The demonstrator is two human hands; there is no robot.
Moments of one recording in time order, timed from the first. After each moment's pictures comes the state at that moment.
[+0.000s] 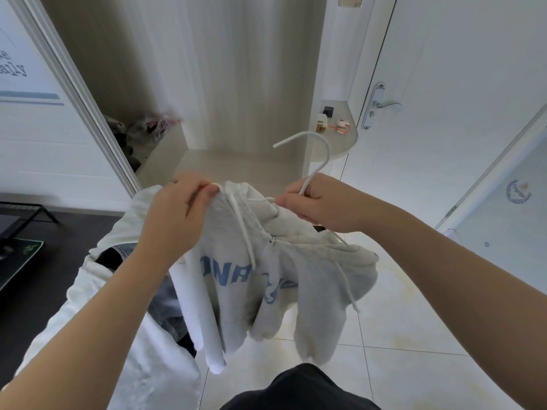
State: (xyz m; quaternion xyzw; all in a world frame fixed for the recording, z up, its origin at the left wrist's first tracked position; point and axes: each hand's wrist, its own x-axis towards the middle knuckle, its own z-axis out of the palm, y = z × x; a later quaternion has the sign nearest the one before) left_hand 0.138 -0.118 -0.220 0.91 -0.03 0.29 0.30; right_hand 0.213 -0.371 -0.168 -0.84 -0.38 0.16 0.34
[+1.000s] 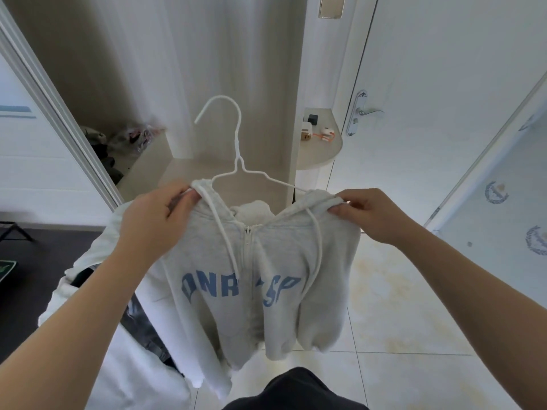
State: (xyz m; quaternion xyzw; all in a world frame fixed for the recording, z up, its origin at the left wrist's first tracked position) left_hand 0.176 -0.090 -0.238 0.93 0.00 0.27 0.26; right_hand 0.259 -0.465 -0.224 -0.85 -0.24 0.05 0.46
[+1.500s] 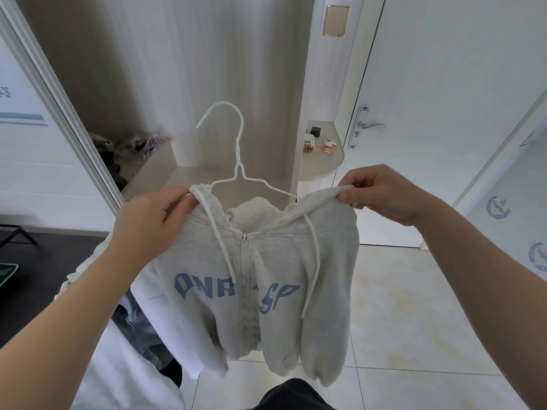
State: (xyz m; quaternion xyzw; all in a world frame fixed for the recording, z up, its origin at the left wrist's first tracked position) left_hand 0.172 -0.081 -0.220 0.93 -0.03 0.30 0.21; right_hand 0.286 -0.467 -0.164 -0.78 -0.27 0.16 0.54
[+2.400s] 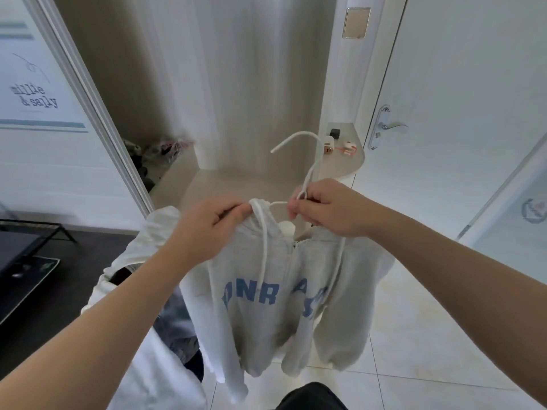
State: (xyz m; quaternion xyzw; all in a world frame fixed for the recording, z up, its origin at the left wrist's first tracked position) left_hand 0.160 -0.126 -0.203 0.92 -0.06 0.16 0.35; right_hand 0.241 -0.368 -0.165 -0.84 -0.39 0.12 0.36
